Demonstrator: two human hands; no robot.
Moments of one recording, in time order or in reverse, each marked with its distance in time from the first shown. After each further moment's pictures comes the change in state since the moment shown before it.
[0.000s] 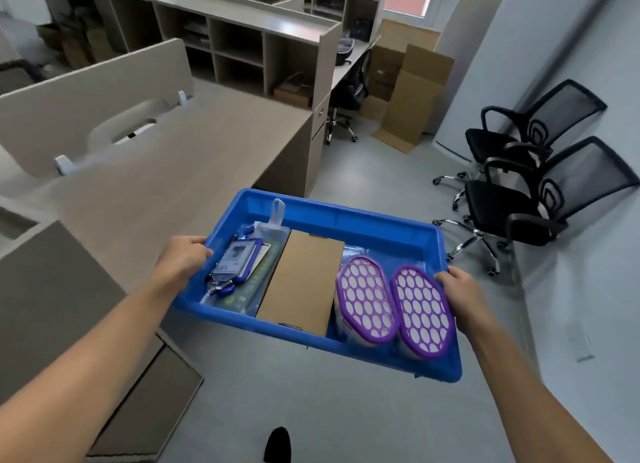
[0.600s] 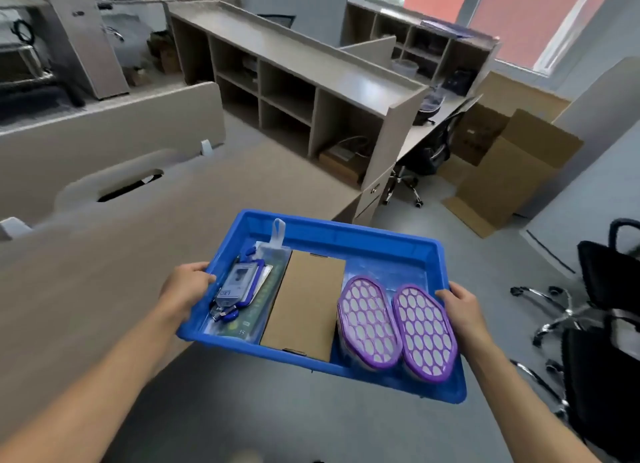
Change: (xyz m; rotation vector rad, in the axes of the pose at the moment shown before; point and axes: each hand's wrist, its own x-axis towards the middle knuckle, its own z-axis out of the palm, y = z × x) left_hand 0.387 0.205 0.126 -0.214 0.228 -0.241; right_hand 0.507 -0.311 0.115 -0.160 -0.207 -0.118
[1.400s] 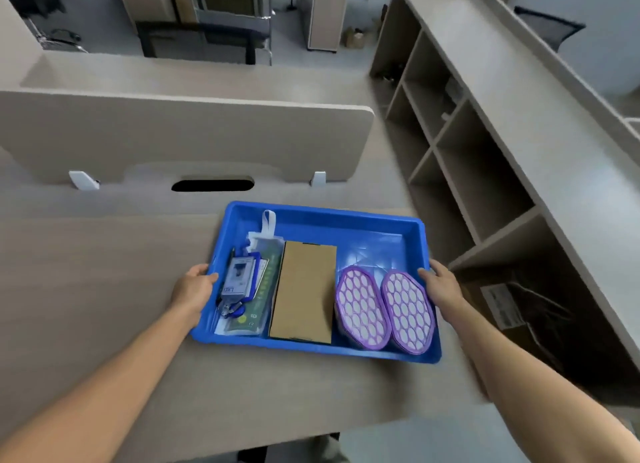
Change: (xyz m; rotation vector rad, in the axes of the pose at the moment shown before) left_hand 0.331 0.045 0.035 -0.448 0.550 -0.479; right_hand 0.473 -0.358 0.386 -0.472 -0.625 -0.269
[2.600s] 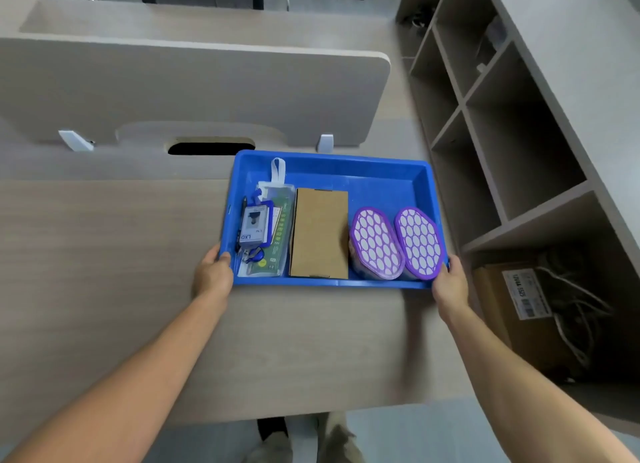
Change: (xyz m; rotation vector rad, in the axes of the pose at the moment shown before) left_hand -0.027 -0.018 0.075 -0.140 0.187 0.021; right_hand 0.067 0.077 0.022 0.129 0.195 -0.072
